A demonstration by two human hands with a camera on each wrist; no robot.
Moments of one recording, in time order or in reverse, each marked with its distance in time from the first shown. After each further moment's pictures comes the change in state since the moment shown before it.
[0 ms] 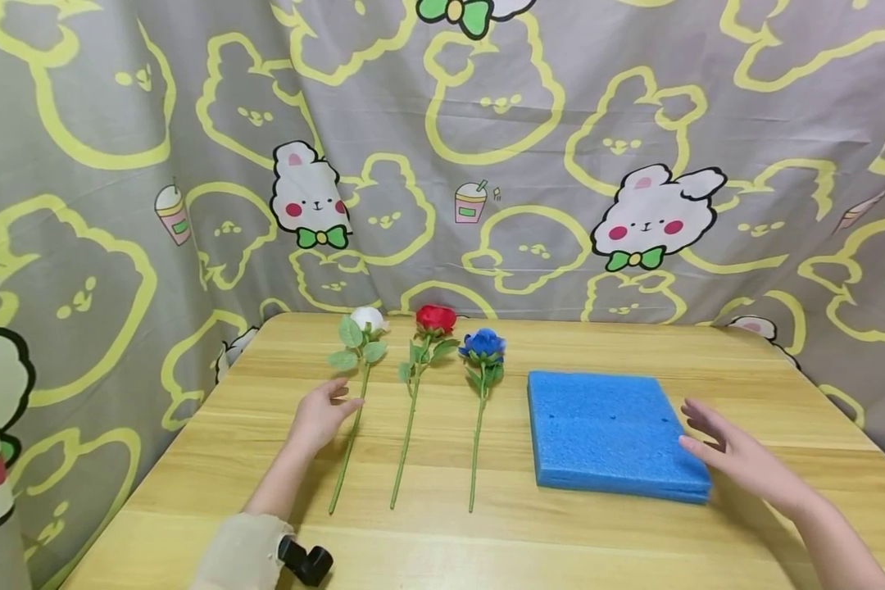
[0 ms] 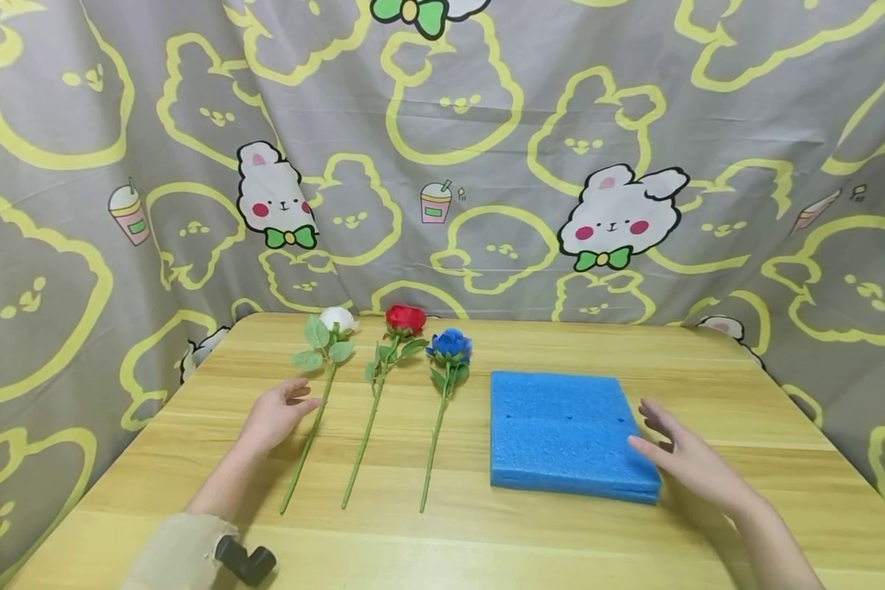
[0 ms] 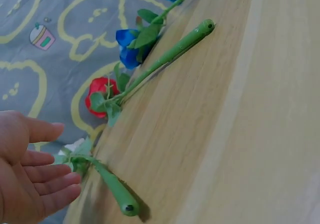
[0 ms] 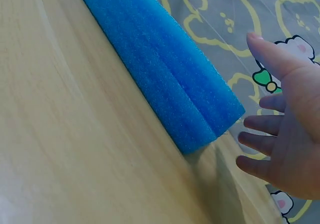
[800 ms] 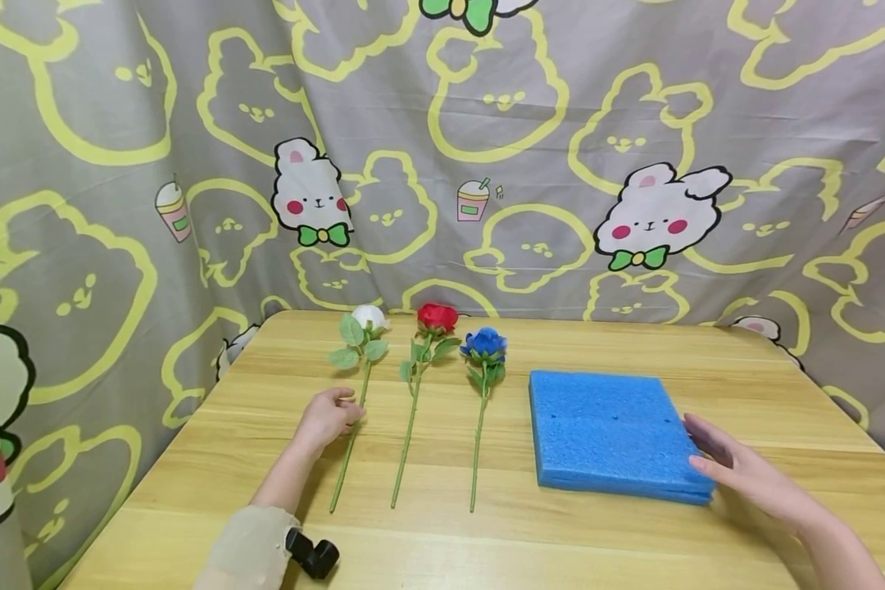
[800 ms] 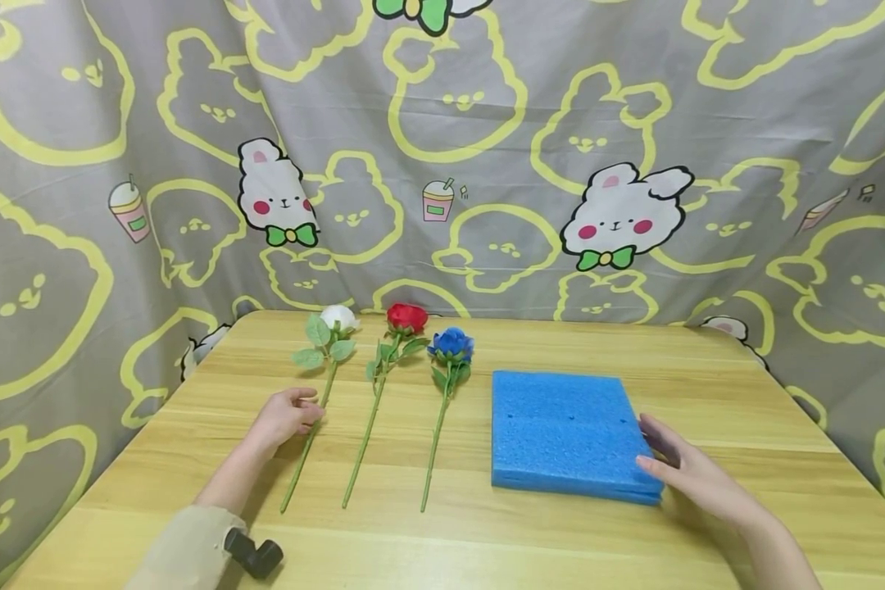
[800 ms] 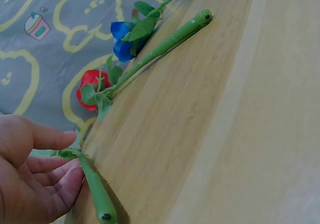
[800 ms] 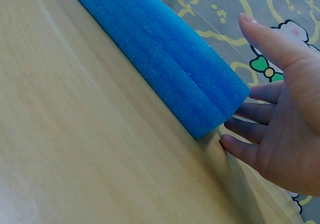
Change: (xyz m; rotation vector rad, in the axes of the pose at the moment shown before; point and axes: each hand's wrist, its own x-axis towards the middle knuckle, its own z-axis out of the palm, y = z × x) left_hand 0.005 -0.009 0.009 -0.209 -0.065 -0.108; right_hand -0.012 0.015 0.008 0.256 -0.104 -0.031
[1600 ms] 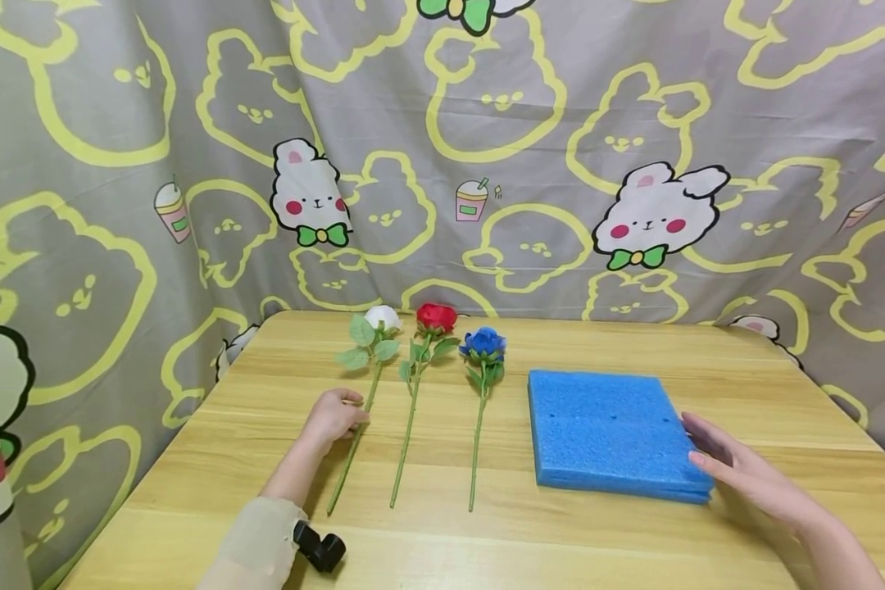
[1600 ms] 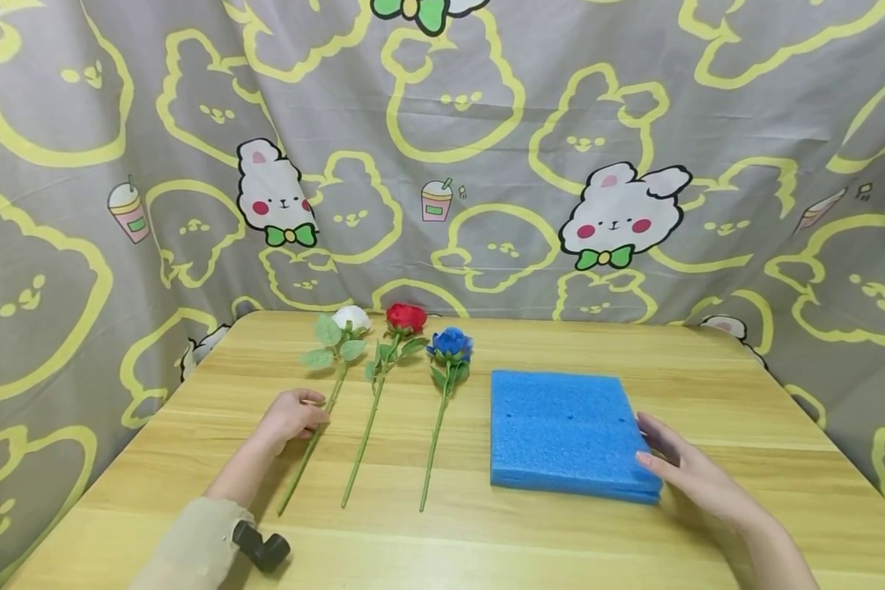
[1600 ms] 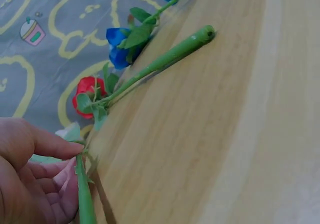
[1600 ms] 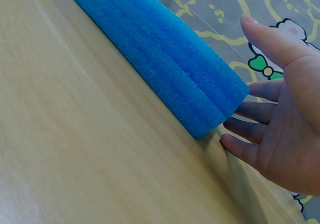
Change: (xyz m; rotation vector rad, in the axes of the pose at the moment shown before) left_hand 0.003 0.007 0.008 0.011 -0.021 -0.086; right_hand -0.001 0.002 0.000 0.002 0.015 0.002
